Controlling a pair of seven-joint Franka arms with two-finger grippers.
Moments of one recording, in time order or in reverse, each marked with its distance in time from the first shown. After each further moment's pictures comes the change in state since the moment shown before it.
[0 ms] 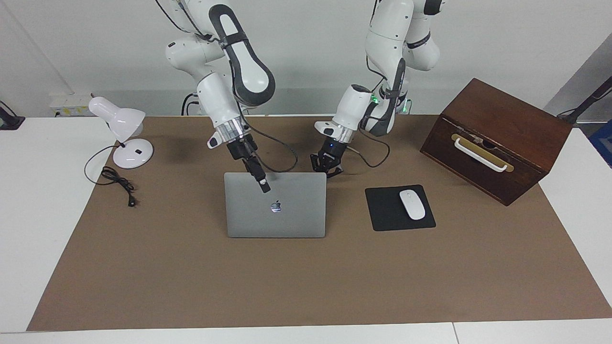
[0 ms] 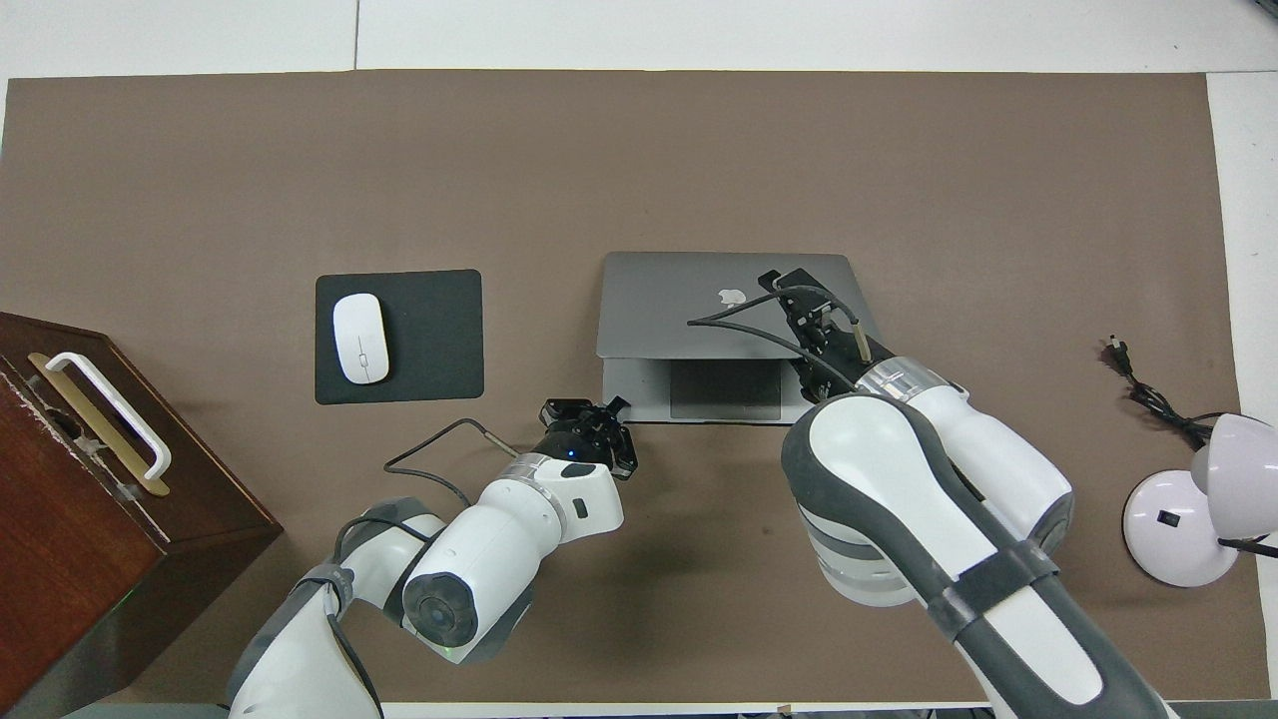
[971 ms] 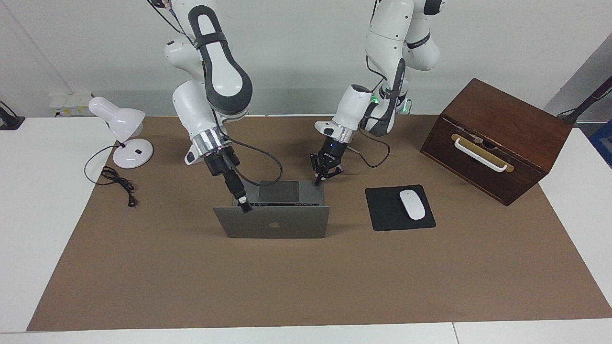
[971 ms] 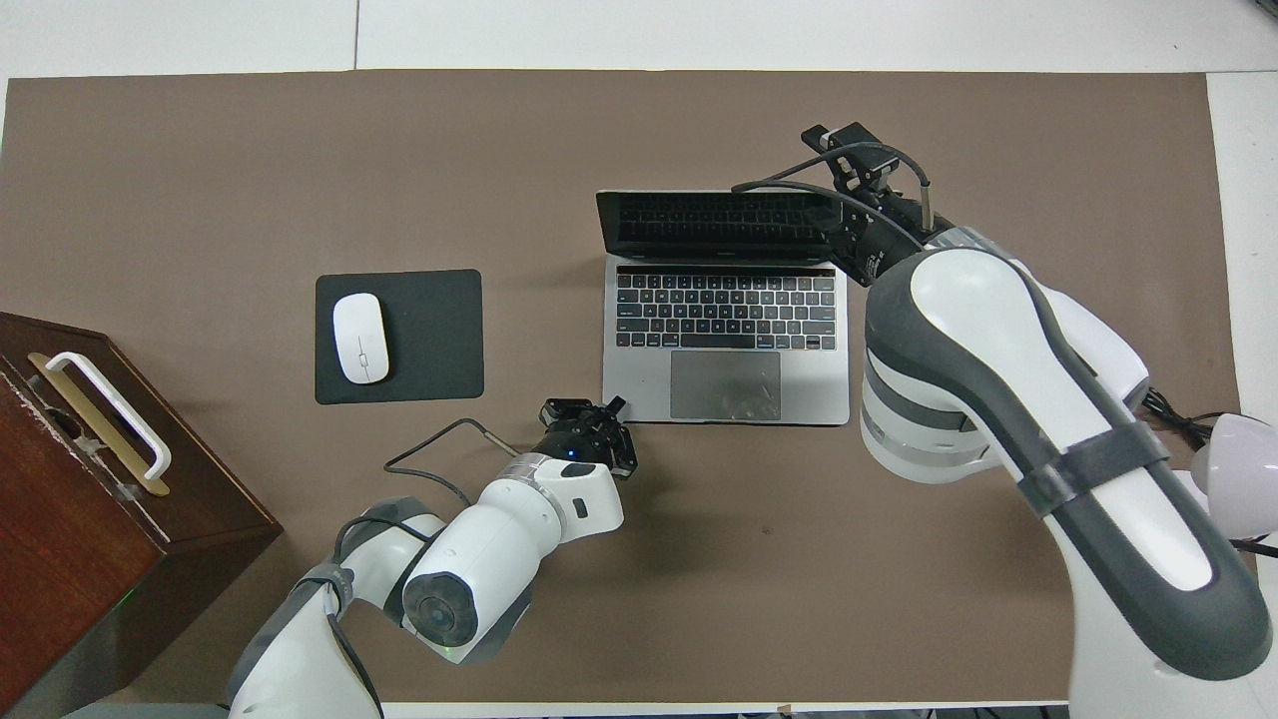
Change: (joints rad) left arm 0.000 0.000 0.000 0.000 0.000 0.000 0.000; right arm -0.129 0.106 -0.003 0.229 0.000 -0.085 -0.064
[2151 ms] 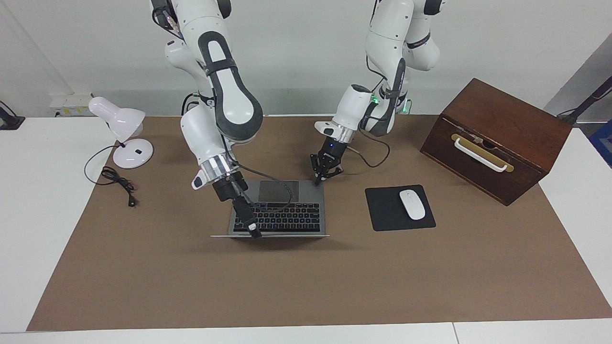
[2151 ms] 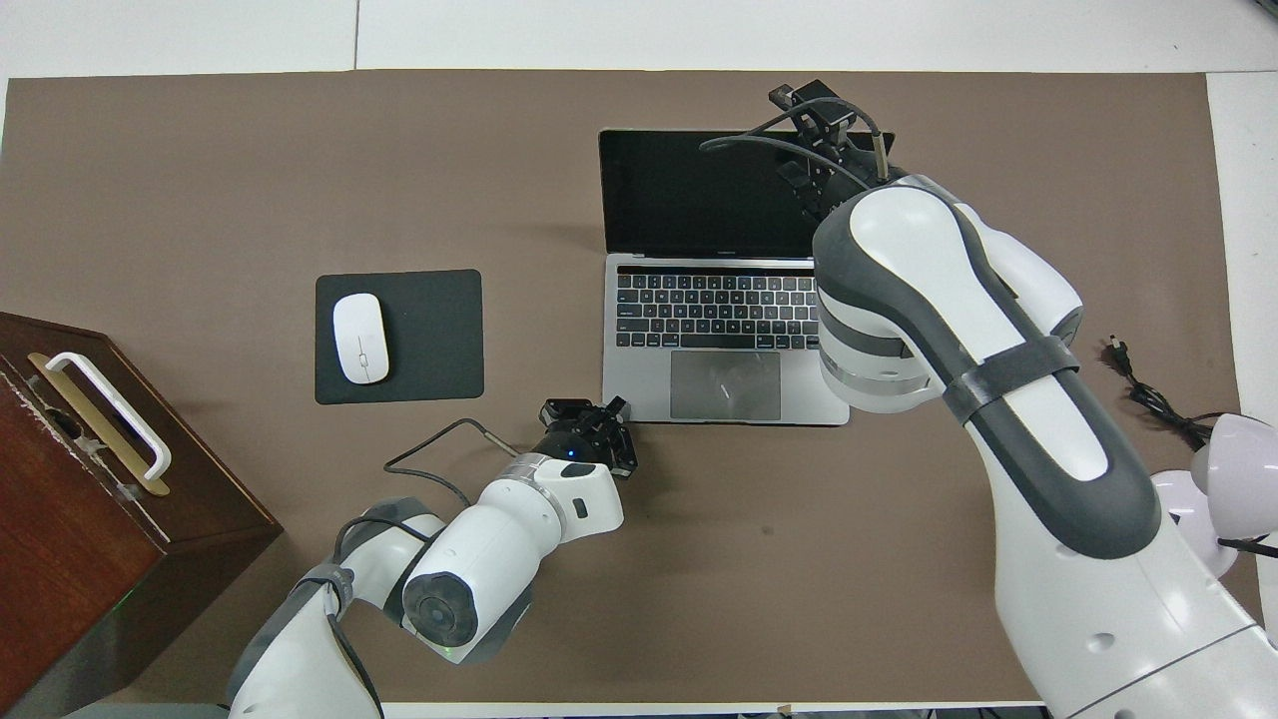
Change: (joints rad) left arm 0.000 0.000 0.000 0.000 0.000 0.000 0.000; right arm 0.000 0.176 0.000 0.197 -0.028 0.000 -0.007
